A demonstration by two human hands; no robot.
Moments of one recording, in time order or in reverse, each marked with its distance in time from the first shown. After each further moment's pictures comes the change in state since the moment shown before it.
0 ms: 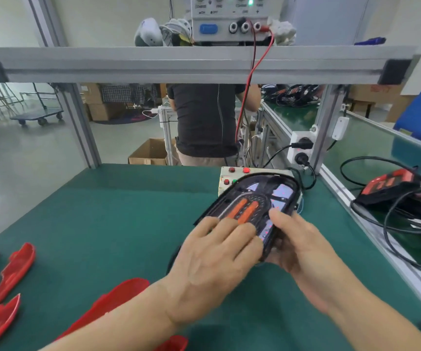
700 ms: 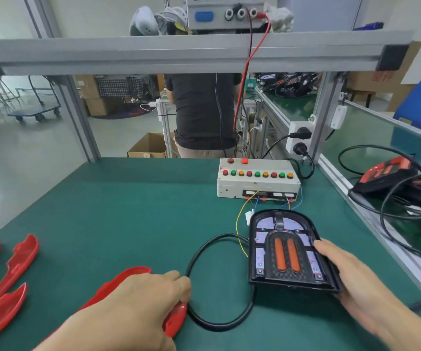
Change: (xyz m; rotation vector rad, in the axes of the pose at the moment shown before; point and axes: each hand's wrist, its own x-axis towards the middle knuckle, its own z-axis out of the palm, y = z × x) left_hand -0.082 -0.024 -0.032 -0.290 -1.105 -0.401; right_hand -0.028 0.041 -0.085 -0.063 0.150 0.248
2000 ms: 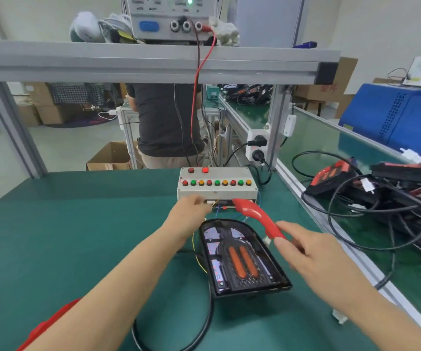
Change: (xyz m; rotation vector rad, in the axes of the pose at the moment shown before) left_hand 0.175 0.053 -0.057 -1.073 0.390 -0.227; right_hand -0.017 -0.040 -0.013 -1.016 0.222 -0.542
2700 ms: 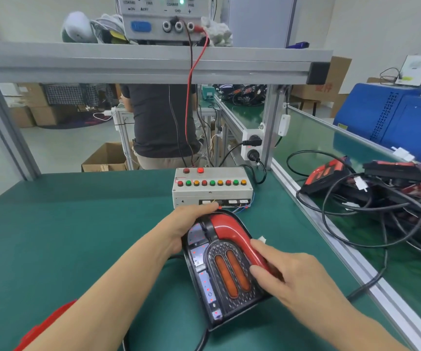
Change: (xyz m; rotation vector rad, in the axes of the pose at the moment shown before) left_hand 0.001 -0.009 0.004 -0.573 -0.287 -0.273; right_hand -0.019 -0.009 0.019 -0.065 -0.077 -0.120
